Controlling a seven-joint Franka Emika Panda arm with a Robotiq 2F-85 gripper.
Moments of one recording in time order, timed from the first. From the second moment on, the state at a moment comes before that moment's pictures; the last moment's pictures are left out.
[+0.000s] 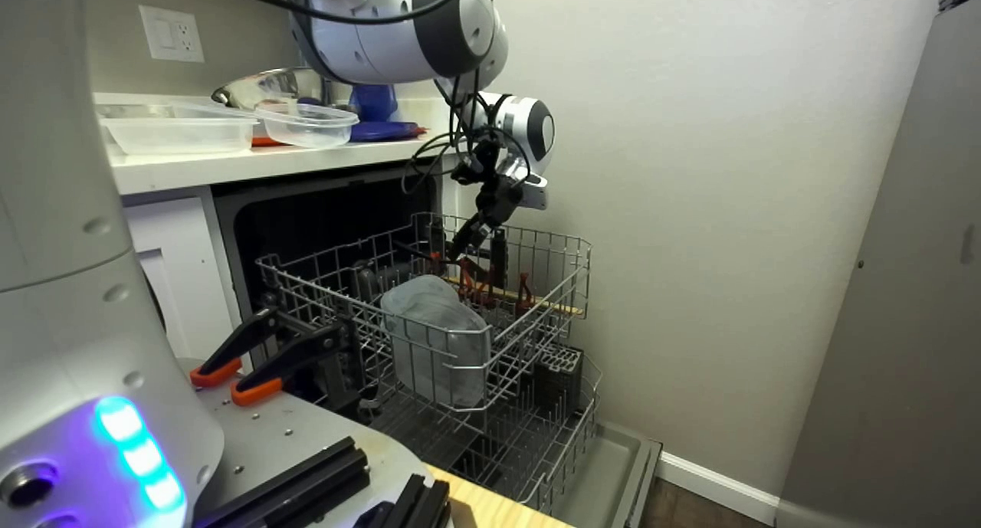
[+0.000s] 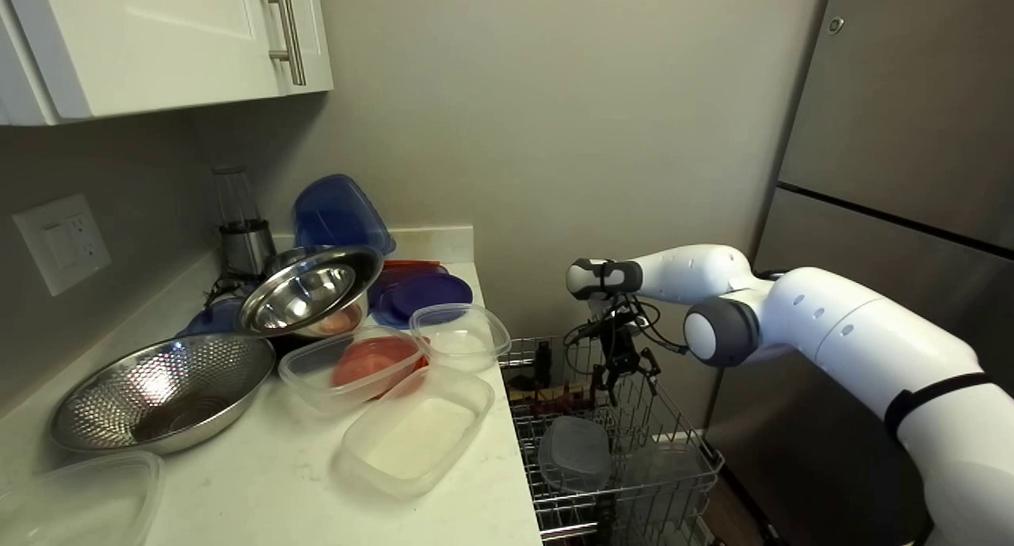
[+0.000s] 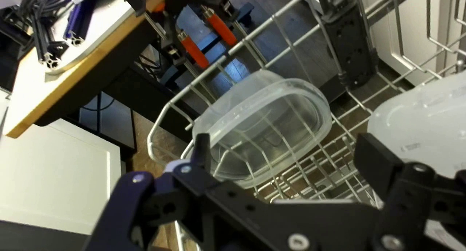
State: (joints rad) arm 0.03 1.42 -0.01 -0.62 0.15 1.01 0.80
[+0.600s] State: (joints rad) arm 0.00 1.40 0.01 -0.67 0.14 0.93 0.62
